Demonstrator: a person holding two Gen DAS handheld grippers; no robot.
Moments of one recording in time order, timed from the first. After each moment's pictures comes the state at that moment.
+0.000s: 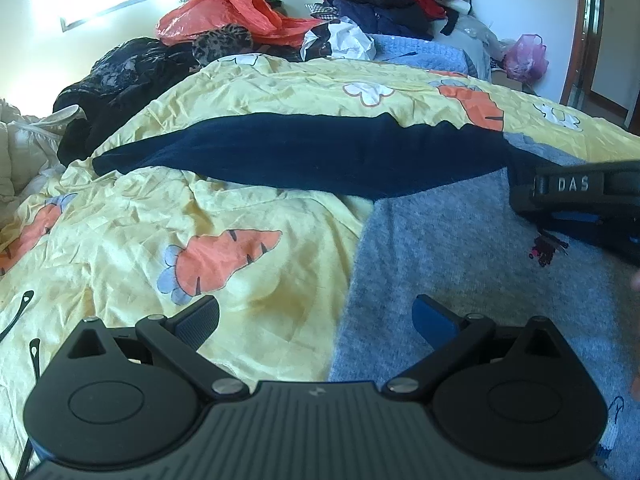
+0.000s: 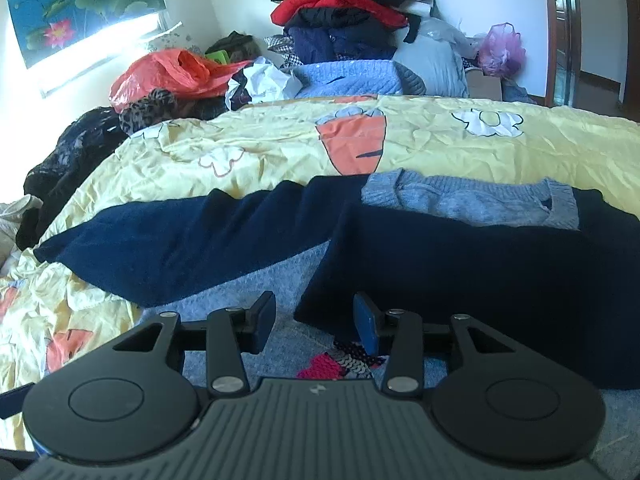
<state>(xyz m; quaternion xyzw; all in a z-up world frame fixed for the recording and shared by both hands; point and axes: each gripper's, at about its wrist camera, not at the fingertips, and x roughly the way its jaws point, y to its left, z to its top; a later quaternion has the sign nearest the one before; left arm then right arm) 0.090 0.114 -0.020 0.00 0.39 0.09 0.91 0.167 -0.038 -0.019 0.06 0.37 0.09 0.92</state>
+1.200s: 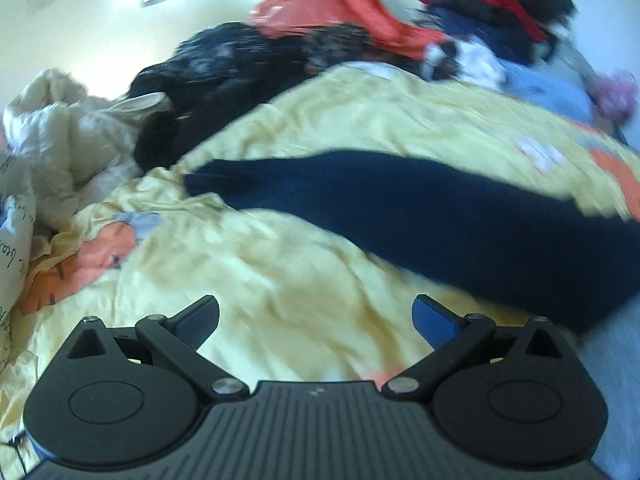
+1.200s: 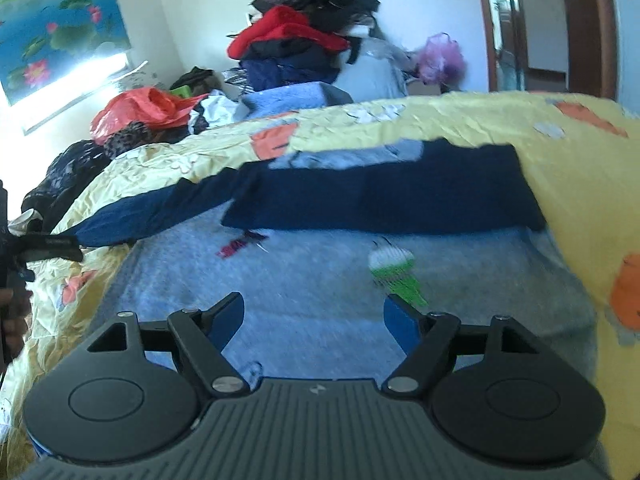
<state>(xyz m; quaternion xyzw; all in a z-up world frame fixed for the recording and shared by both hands) 0.165 0.247 -0.010 -0.04 0.38 0.22 0.90 0.003 -0.131 -0.009 0.11 0.33 0.03 0.94</state>
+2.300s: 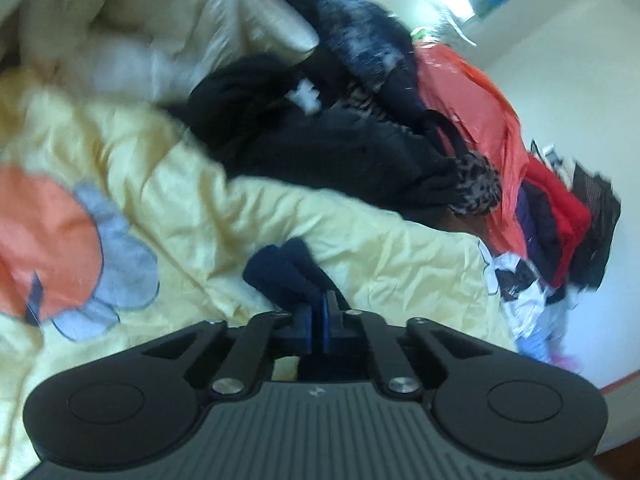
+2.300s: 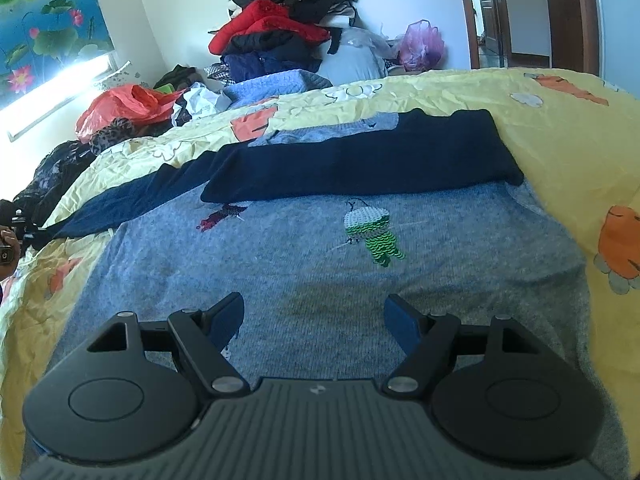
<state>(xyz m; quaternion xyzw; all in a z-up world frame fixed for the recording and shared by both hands) 0.233 0.456 -0.032 -0.43 0.26 0.23 0.83 -0.009 -0.132 -0.028 0.12 0.34 0.01 0.93</state>
